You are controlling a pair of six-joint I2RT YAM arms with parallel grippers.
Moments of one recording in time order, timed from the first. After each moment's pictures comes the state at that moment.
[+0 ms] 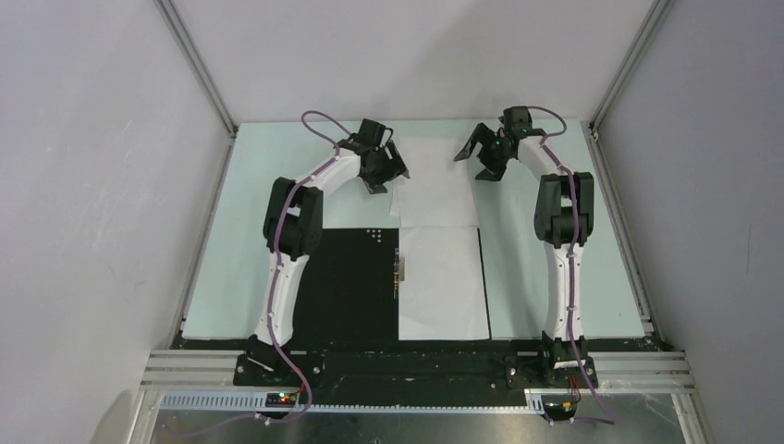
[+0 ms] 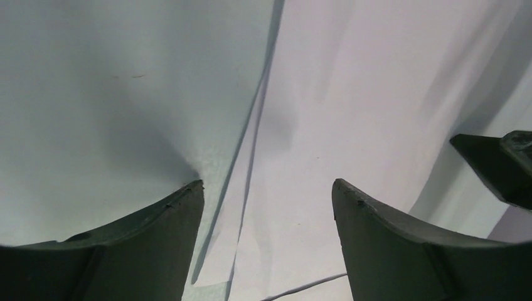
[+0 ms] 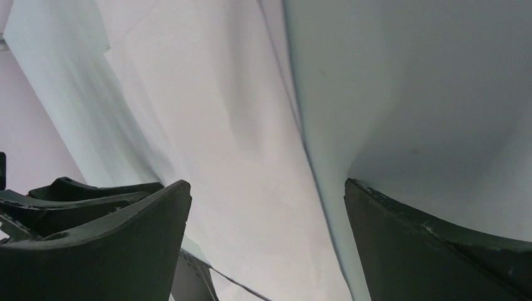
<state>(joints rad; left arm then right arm) -0.39 2.37 1.96 -0.55 0.12 -0.83 0.09 2.47 2.12 -0.58 -0.46 0.63</state>
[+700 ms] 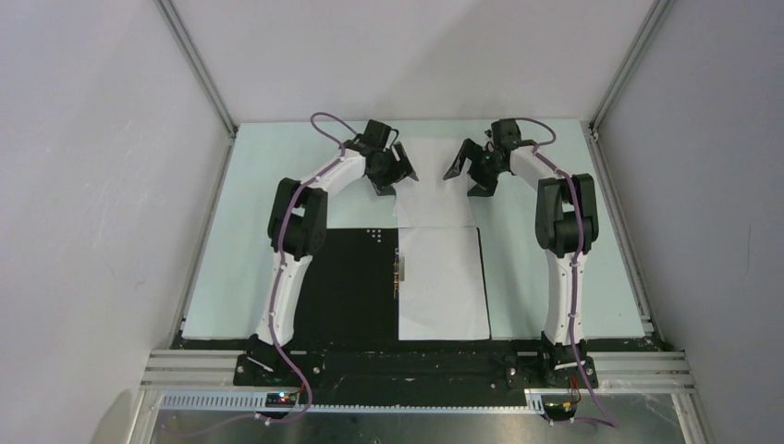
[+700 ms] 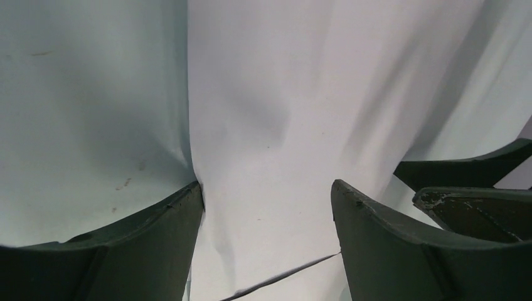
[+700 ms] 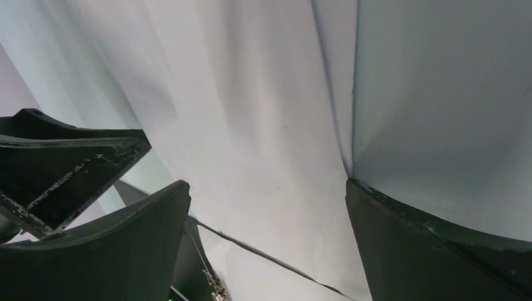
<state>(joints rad) -0.41 2.40 1.99 -0.56 0.20 -0.83 0.16 2.27 1.78 -0.51 -0.47 0.59</state>
